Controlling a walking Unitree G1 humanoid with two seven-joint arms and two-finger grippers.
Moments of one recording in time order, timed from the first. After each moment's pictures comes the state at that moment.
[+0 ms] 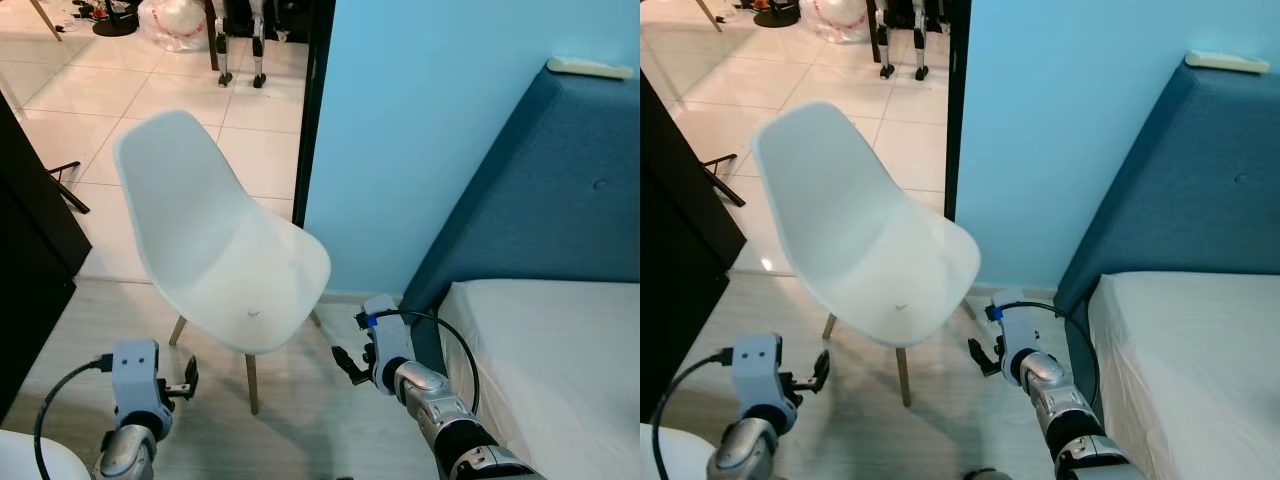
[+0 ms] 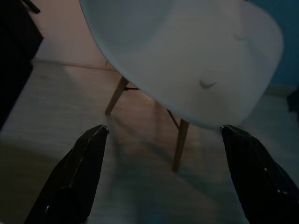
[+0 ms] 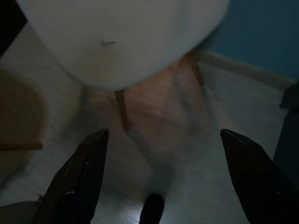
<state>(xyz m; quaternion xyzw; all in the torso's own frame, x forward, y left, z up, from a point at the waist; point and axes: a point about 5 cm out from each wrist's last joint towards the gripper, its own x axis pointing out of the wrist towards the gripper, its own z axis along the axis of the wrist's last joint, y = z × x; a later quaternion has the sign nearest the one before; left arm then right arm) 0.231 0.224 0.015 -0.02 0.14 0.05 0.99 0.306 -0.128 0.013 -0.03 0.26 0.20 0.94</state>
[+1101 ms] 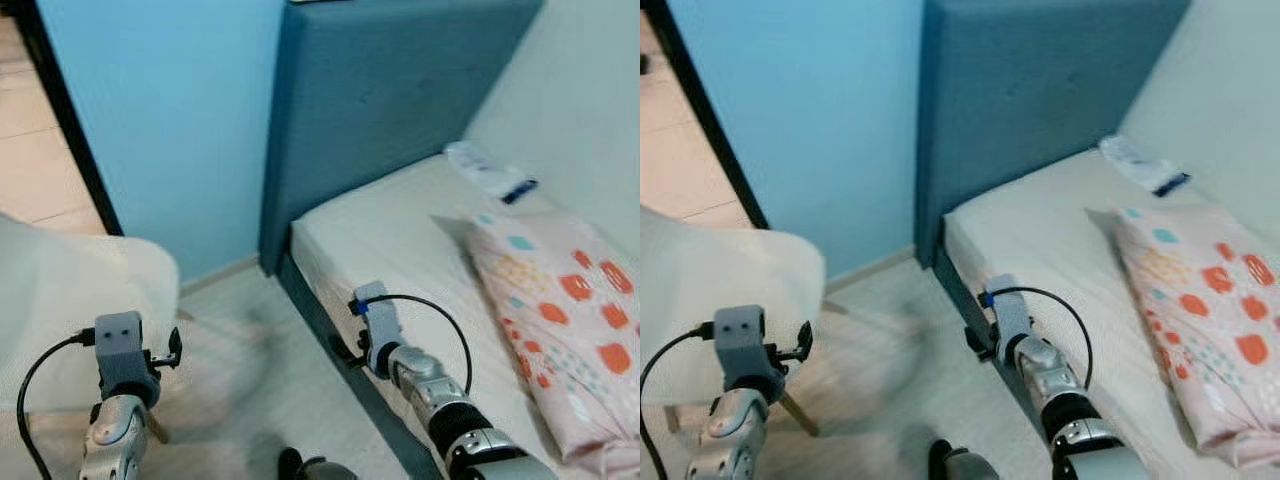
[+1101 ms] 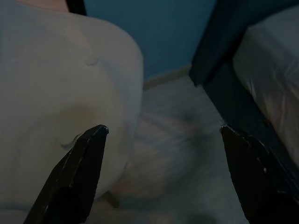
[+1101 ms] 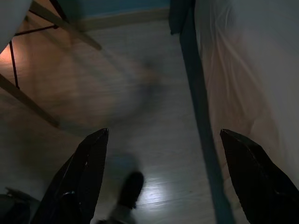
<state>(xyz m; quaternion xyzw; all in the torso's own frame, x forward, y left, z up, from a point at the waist) 0.253 0.234 0.035 -0.02 0.11 0.10 0.99 0.323 -0.121 0.030 -0.06 0.25 0.21 0.94</state>
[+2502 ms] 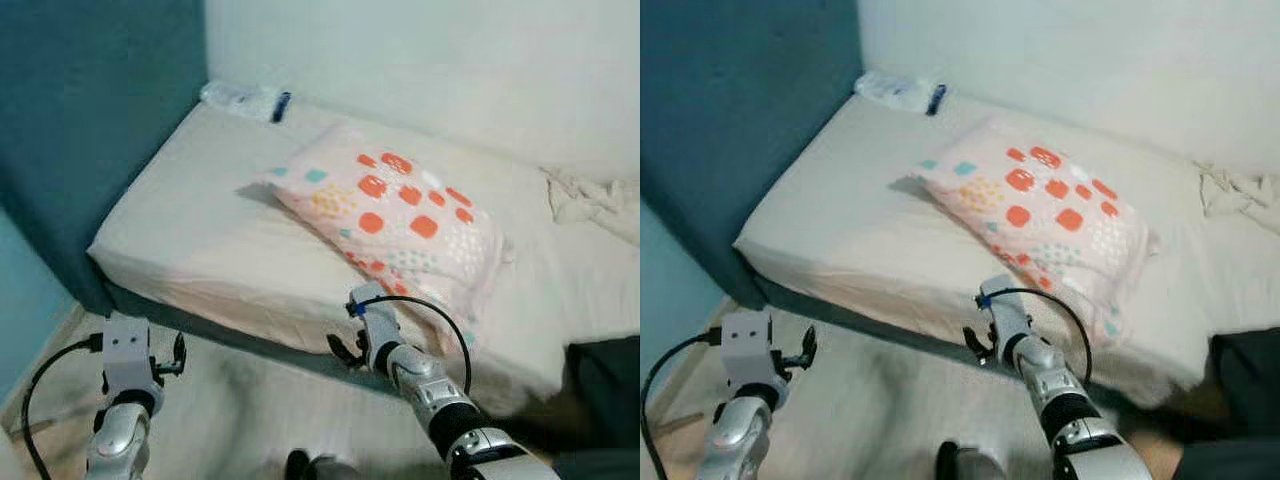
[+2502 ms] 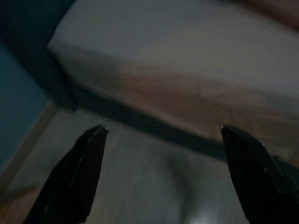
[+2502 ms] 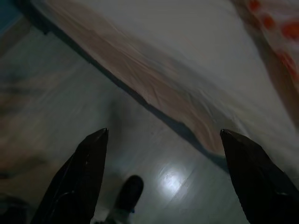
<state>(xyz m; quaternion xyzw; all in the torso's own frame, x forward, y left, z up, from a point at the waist) 0.234 0.227 0.029 0.01 0.09 0.09 0.99 0.312 -0.127 0.024 -0.06 0.23 0.23 0.94</state>
